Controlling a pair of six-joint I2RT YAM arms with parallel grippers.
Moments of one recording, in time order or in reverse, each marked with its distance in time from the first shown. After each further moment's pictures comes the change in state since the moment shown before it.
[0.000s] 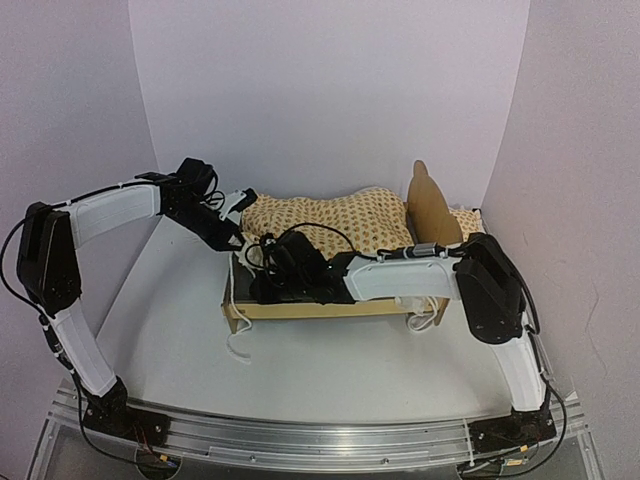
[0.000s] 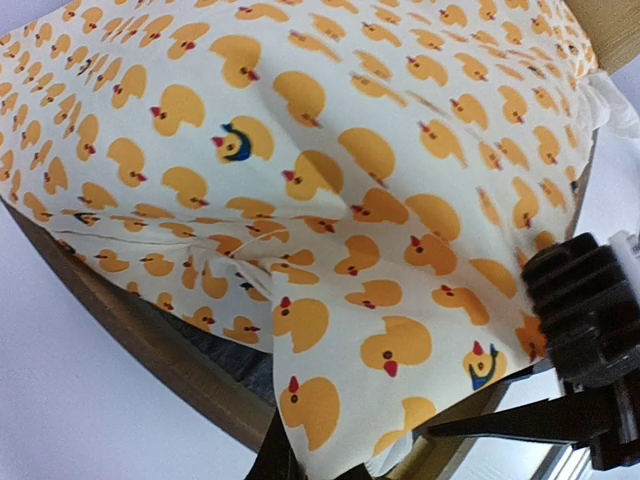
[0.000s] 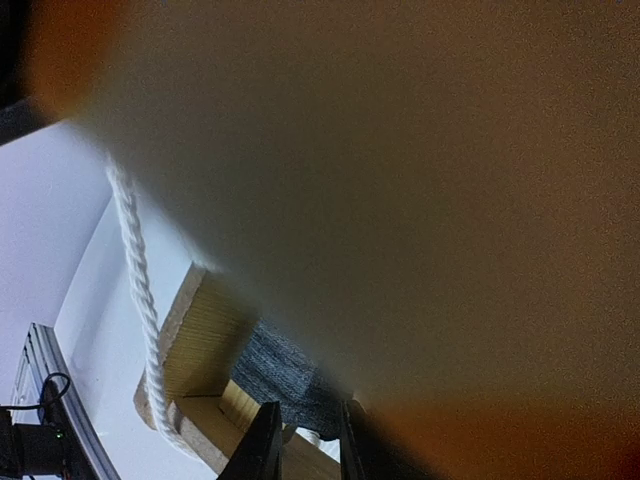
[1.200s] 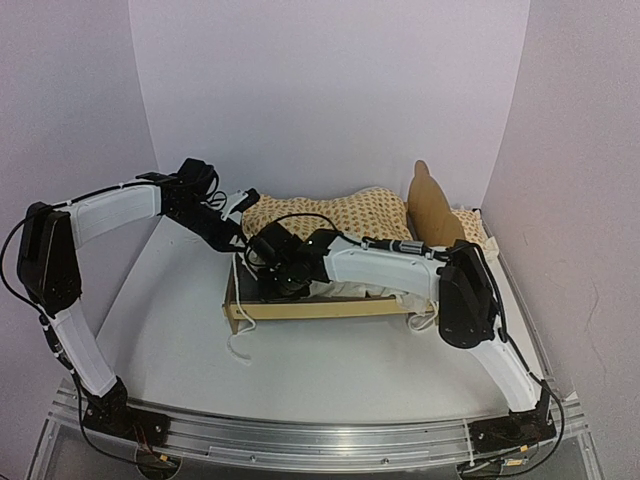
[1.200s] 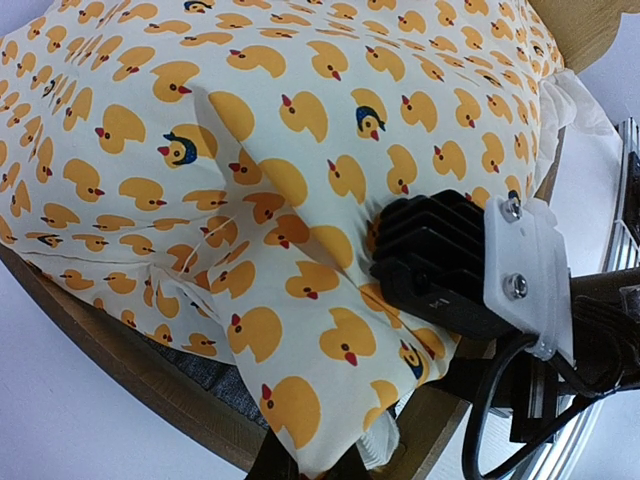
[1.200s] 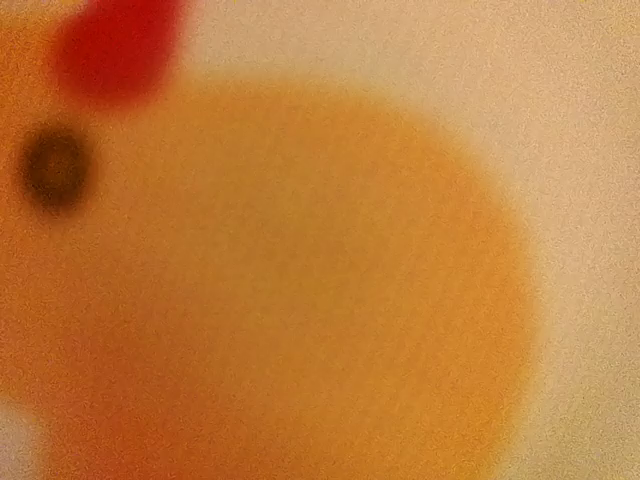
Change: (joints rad) left arm -0.003 0.000 0.000 -0.001 0.063 -0.003; right arm -0.001 0.183 0.444 -0.609 0.157 0.043
